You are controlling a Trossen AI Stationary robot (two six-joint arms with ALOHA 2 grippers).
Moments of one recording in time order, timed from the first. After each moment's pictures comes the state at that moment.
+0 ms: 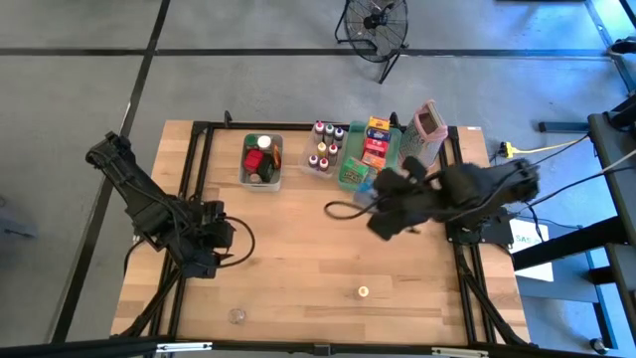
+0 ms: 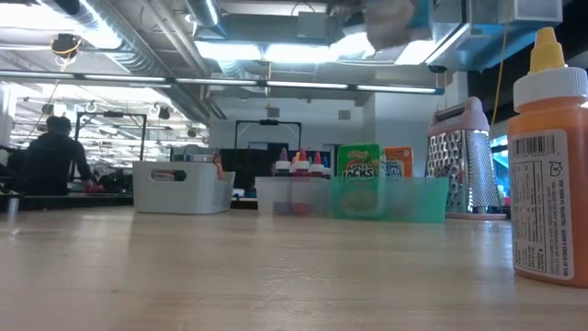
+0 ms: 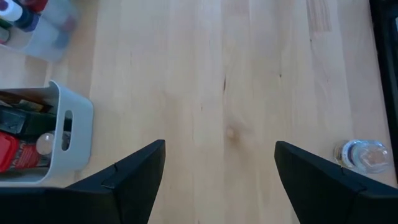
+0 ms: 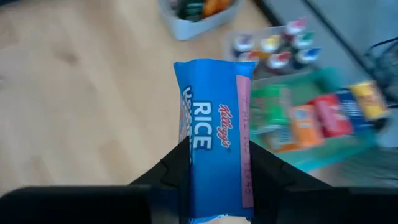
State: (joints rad) left arm -0.77 1.16 1.18 -1.24 -0.45 -0.69; right arm 0.39 1.68 2.06 -1.57 0.56 0.79
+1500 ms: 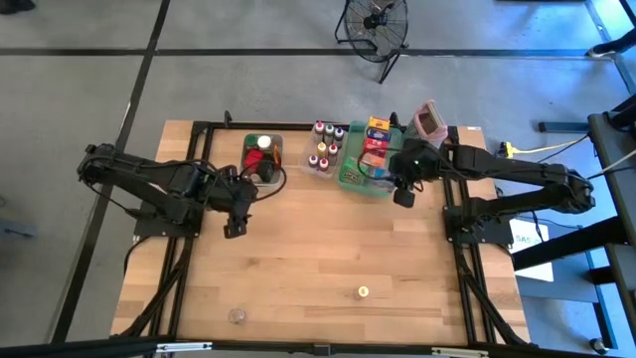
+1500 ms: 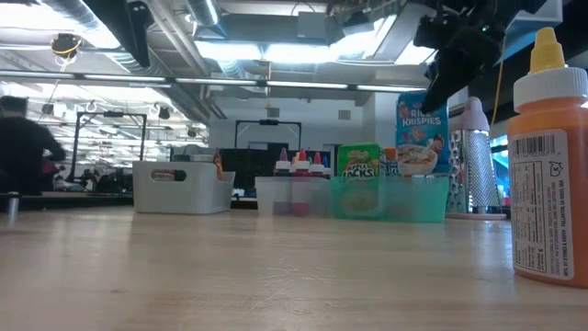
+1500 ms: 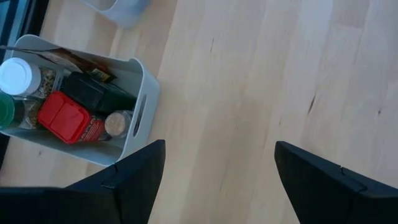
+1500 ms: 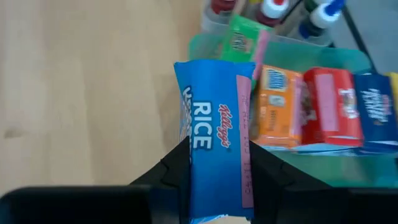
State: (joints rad) left arm -0.23 1.16 1.18 -1.23 -0.31 -0.44; right arm -0.23 1.06 0.90 -0.77 0.10 -0.11
